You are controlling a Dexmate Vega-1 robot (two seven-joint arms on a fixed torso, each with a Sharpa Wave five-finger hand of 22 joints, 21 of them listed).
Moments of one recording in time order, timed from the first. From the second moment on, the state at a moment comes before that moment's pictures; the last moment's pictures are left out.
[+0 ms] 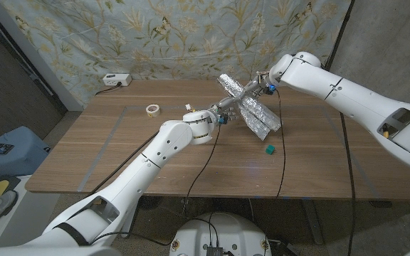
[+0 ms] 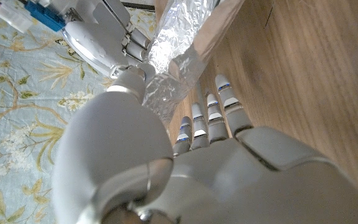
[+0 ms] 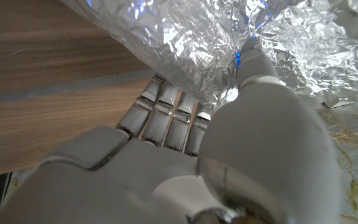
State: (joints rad) left arm 0.73 0.28 0.58 -1.87 -0.99 0.56 0.72; left_hand 1.19 0.03 0.37 -0.15 0.64 0.14 0.21 0.20 0.23 0.06 0.21 0.63 0.42 0.34 0.20 0.19 0.23 0.46 0.21 0.30 0.20; right arm -0.11 -0.67 -0.96 -1.68 0.17 -0.96 0.28; right_hand 1.12 -0.03 0.25 -0.16 0.17 0.86 -0.05 0.37 0.27 0.86 -0.03 0.48 0.38 0.82 -0.10 0.45 0.36 0.65 -0.03 0.27 0.18
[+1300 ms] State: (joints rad) left arm 0.79 0.18 0.58 -1.83 -0.88 0.44 0.82; left_hand 1.42 0.07 0.51 -0.18 0.69 0.49 0.14 0.30 0.27 0.36 0.04 0.79 0.44 0.61 0.03 0.26 0.26 0.60 0.12 0.43 0.22; right arm -0.12 -0.68 -0.94 -1.68 0.14 -0.95 0.29; right_hand 1.12 -0.03 0.26 -0.17 0.18 0.86 -0.05 0.37 0.28 0.86 -0.03 0.48 0.38 0.83 -0.10 0.44 0.36 0.67 -0.03 0.27 0.18
